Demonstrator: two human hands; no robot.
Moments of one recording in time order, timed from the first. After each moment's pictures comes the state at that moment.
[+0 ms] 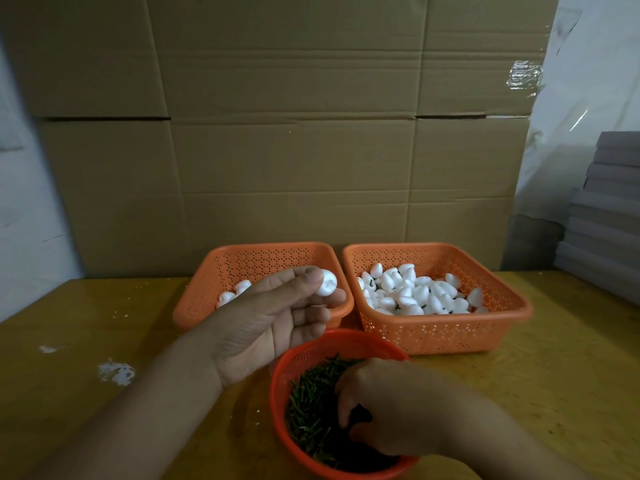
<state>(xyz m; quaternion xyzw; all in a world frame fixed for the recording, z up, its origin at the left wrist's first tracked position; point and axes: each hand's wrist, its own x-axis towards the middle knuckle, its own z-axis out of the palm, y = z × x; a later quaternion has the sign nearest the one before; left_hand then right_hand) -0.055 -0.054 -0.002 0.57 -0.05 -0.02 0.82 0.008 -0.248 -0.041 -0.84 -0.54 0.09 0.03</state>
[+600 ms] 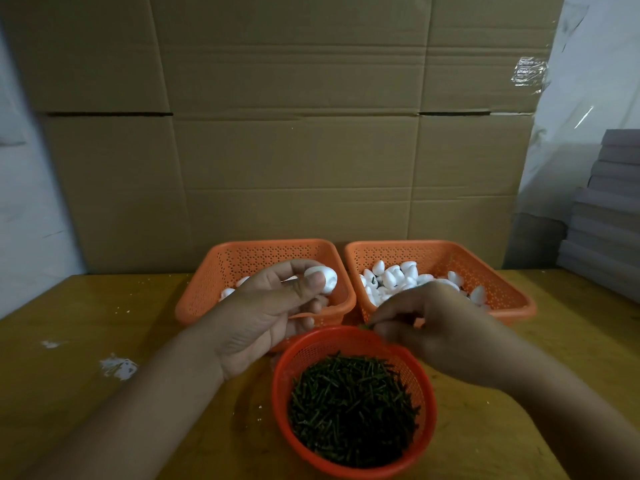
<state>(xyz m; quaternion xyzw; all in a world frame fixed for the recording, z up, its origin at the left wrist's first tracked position) -0.057 -0.055 0.001 0.61 -0.04 0.03 0.79 0.024 -0.279 0.006 -0.83 -0.45 0.00 0.32</state>
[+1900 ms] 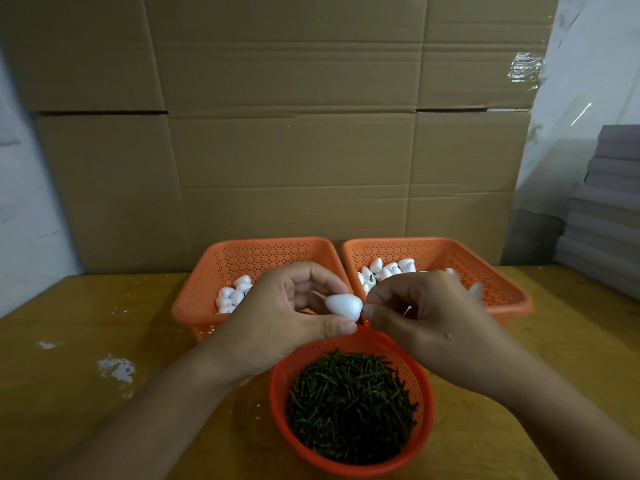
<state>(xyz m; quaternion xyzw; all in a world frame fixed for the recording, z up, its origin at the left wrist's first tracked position) -0.067 -0.076 0.002 0.77 -0.11 0.16 0.60 0.002 -0.270 0.012 -0.80 -0.44 -0.06 0.40</state>
